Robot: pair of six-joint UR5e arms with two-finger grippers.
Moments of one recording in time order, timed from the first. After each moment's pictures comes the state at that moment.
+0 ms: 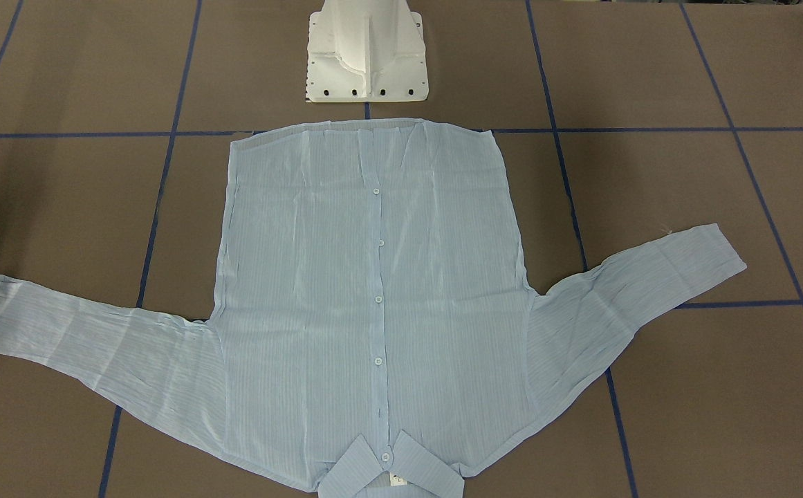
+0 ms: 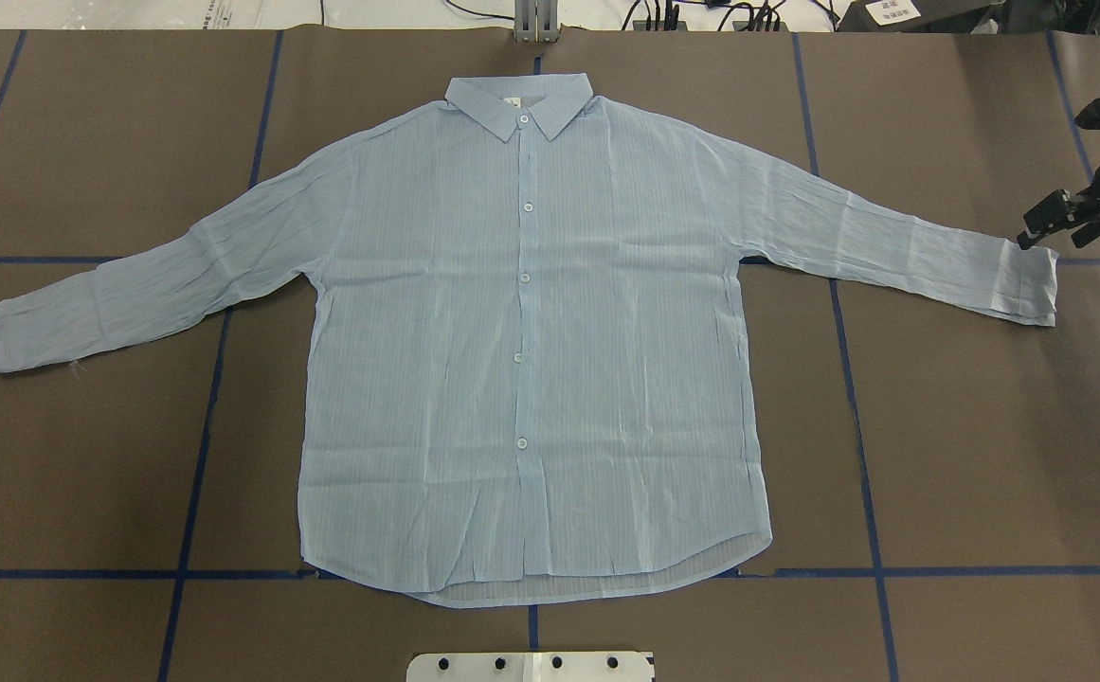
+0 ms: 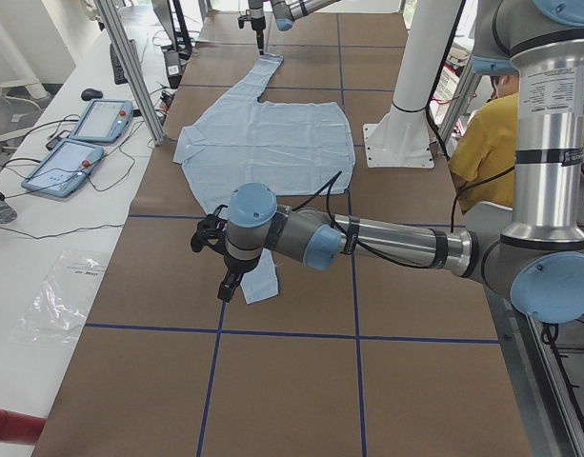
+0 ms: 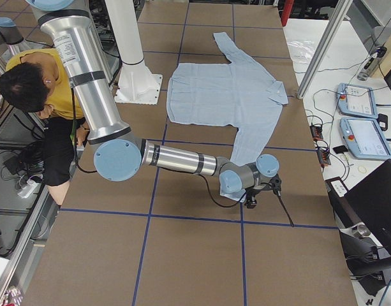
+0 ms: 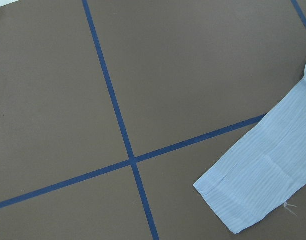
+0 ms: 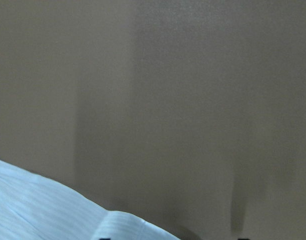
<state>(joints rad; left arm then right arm) -1.54 -1.52 -1.76 -1.82 -2.36 0.04 1.26 -1.23 1.01 -1.08 2.39 0.34</state>
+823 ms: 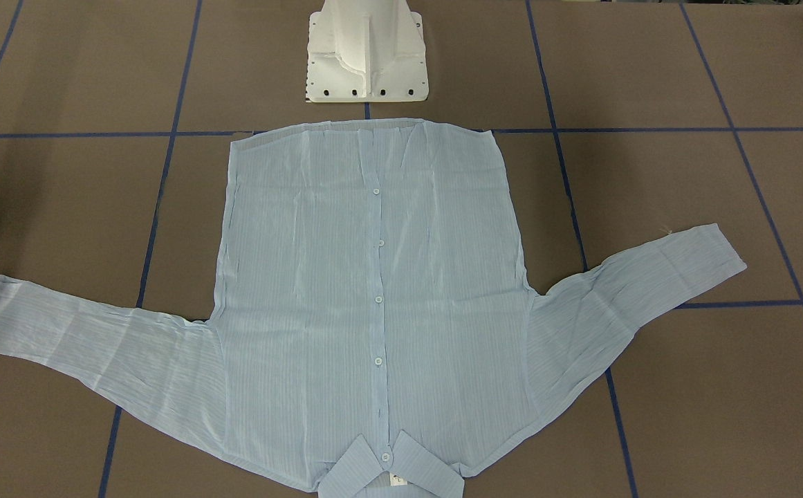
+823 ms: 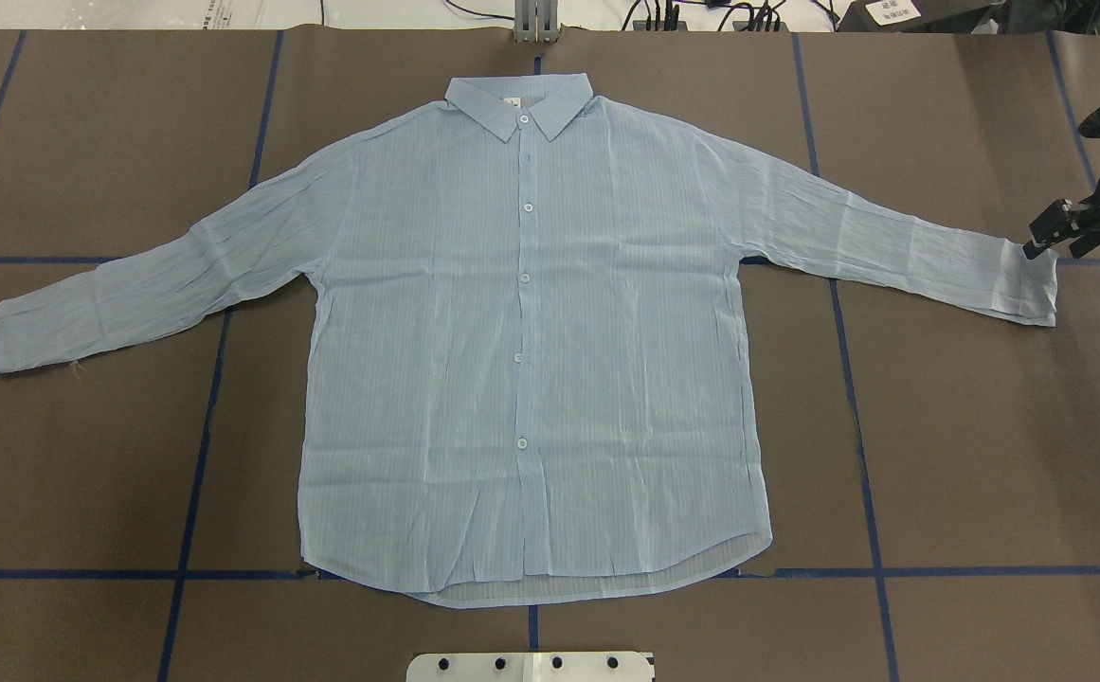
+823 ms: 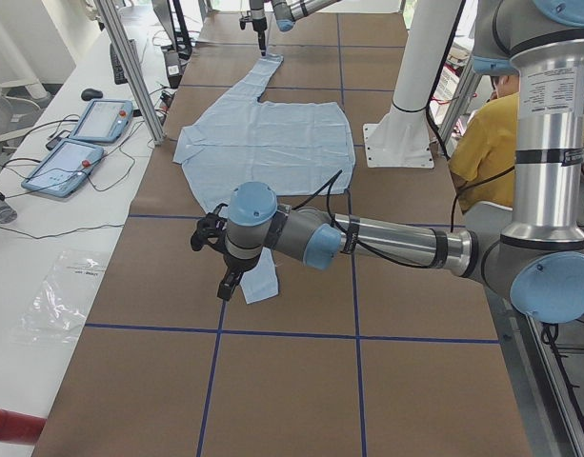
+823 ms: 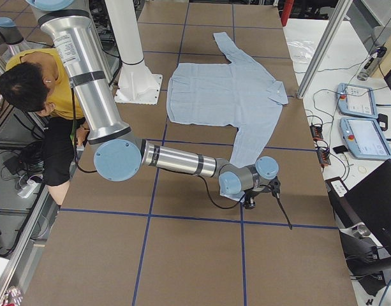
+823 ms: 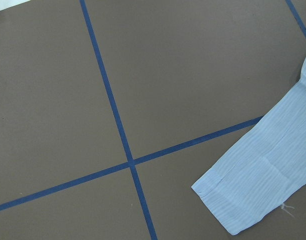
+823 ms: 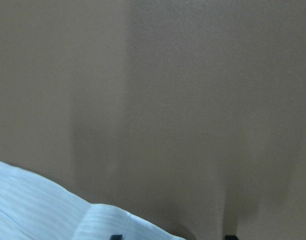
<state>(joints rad) -1.55 -1.52 -1.76 -1.82 -2.36 0.04 1.25 -1.24 0.99 -1.08 2.39 0.34</state>
